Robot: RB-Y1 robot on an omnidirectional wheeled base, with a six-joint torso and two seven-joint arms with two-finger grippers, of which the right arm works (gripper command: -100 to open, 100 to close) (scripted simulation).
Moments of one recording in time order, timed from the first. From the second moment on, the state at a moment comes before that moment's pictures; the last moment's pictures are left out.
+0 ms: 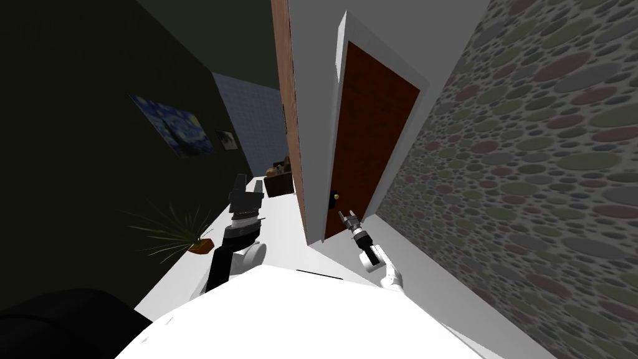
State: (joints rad) arm 0.01 -0.23 0.15 -1.34 0.49 -0.46 0.71
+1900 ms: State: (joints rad) arm -0.07 -0.30 -0.06 -1.12 0.48 -0.49 0.81
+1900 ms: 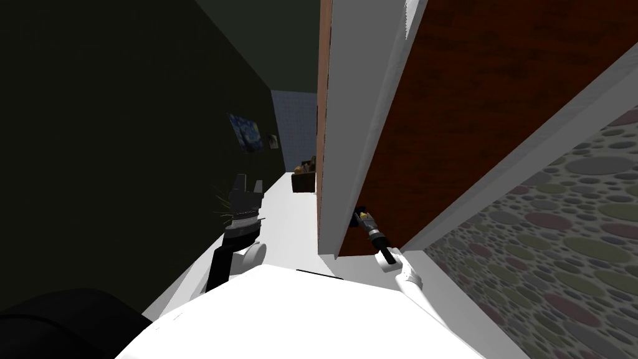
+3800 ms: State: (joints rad) arm -0.11 -0.31 -0.04 -1.07 0.31 -0.49 0.51
